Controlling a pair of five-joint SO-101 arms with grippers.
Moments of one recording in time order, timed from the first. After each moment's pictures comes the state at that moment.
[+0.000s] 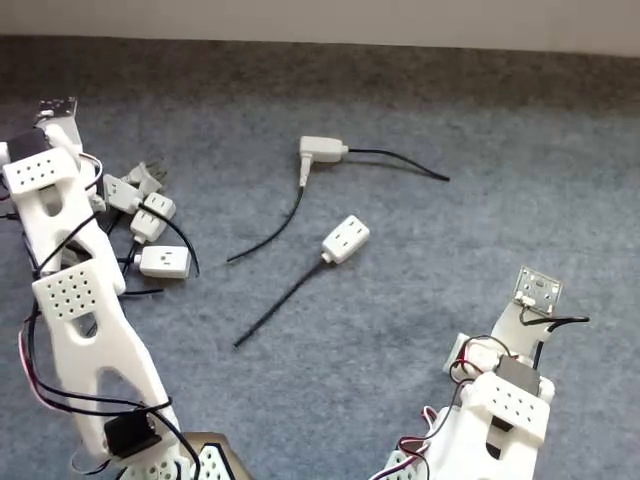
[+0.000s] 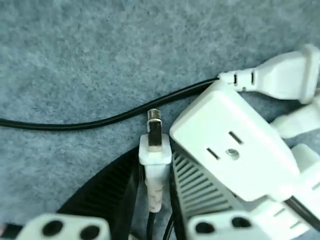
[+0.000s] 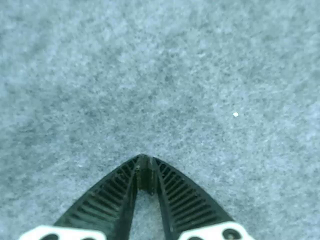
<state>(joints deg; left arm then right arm) -34.1 69.9 -77.5 97.9 -10.6 25.0 -60.6 86.2 51.0 3.1</state>
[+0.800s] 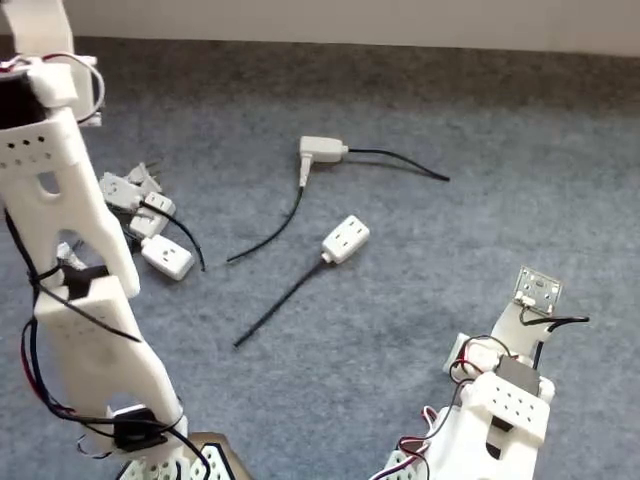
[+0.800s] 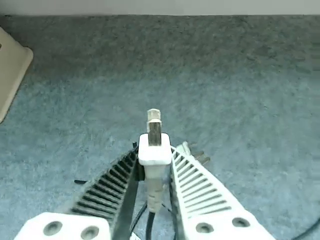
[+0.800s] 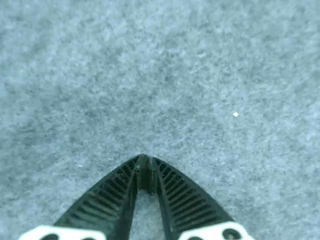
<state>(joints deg) -19.9 29.5 -75.1 101.1 -10.7 25.0 -60.6 86.2 51.0 3.1</state>
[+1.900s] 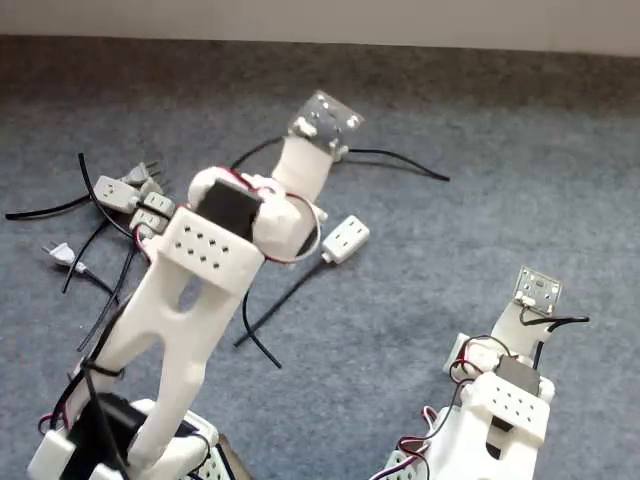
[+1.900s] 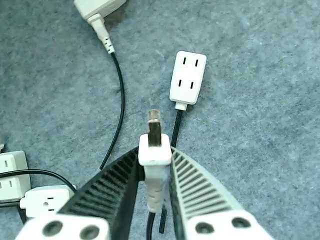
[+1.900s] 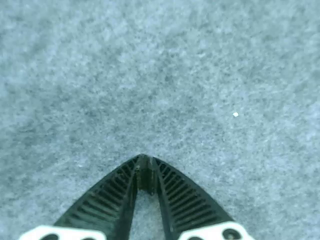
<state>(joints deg) 22.1 -19.6 13.4 75.6 -5.8 24.9 -60.6 86.2 51.0 3.1</state>
